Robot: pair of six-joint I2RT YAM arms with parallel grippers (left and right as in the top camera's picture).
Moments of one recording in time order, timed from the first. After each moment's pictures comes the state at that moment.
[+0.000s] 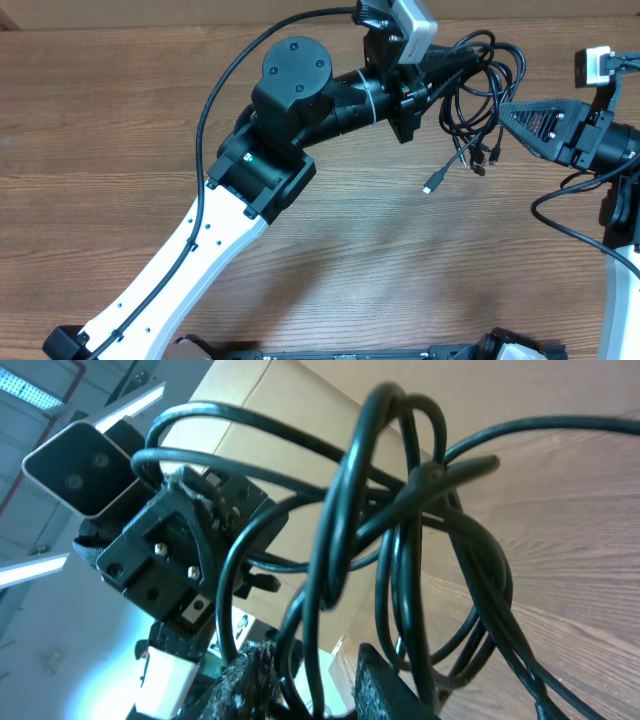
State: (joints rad) left arm -0.68 1.52 1.62 0.02 0.56 -0.28; right arm -0.36 1.13 1.19 -0.13 -1.52 0.91
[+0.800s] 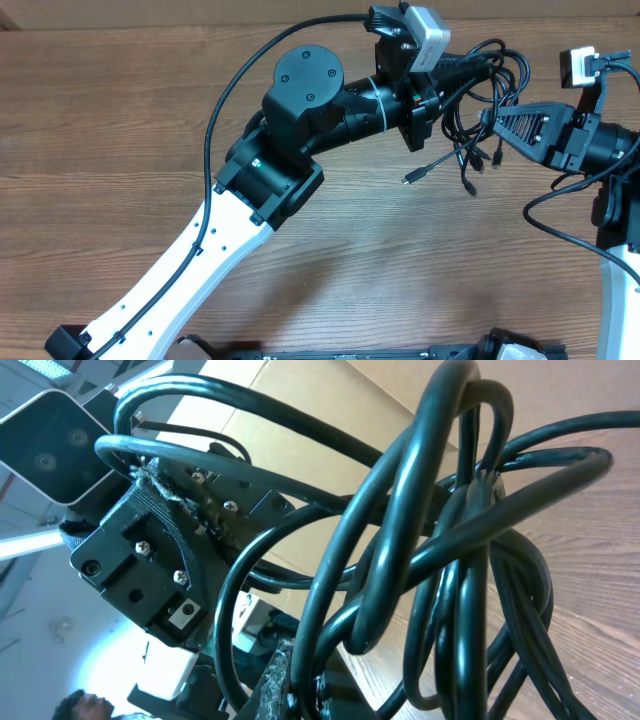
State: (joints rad) left arm -0.72 1.52 1.62 0.03 0.54 -0.29; right arm -0.31 1.13 1.19 -0.13 -1.53 0.88
